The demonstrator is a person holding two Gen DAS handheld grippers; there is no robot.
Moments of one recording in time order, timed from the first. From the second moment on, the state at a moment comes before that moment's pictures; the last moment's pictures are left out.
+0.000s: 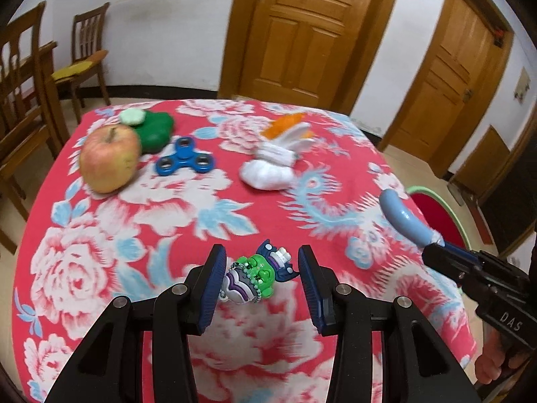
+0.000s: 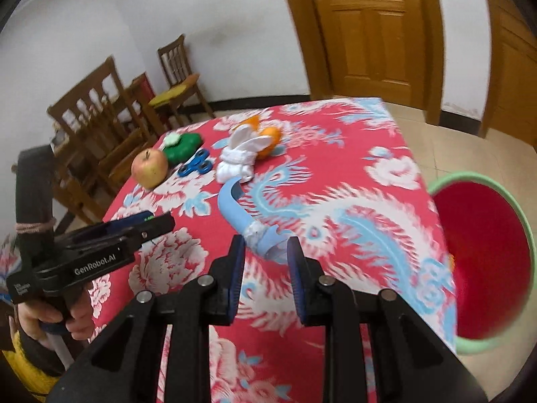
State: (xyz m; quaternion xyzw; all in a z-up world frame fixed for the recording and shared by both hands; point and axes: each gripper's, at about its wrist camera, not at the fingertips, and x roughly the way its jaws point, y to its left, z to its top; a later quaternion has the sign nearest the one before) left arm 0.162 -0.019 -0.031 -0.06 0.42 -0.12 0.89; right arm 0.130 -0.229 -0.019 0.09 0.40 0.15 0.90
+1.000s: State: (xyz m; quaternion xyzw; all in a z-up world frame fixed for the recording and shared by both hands) left arm 0.169 -0.194 -0.023 0.02 0.43 -0.27 0.86; right arm 0.079 -0.416 -0.053 0.22 0.39 -0.04 0.89
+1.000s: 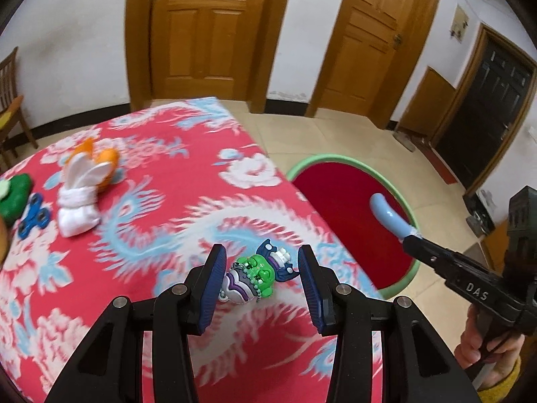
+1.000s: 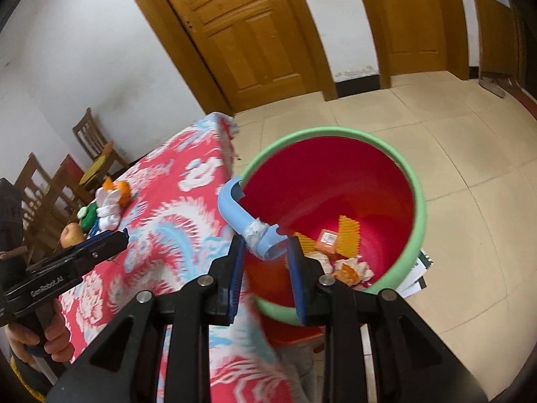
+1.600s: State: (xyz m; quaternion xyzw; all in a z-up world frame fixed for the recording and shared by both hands) left arm 0.183 -0.268 -0.039 0.05 0.44 -0.33 0.83; right arm 0.076 -0.461 -0.067 0.24 0.38 -0.08 0.89
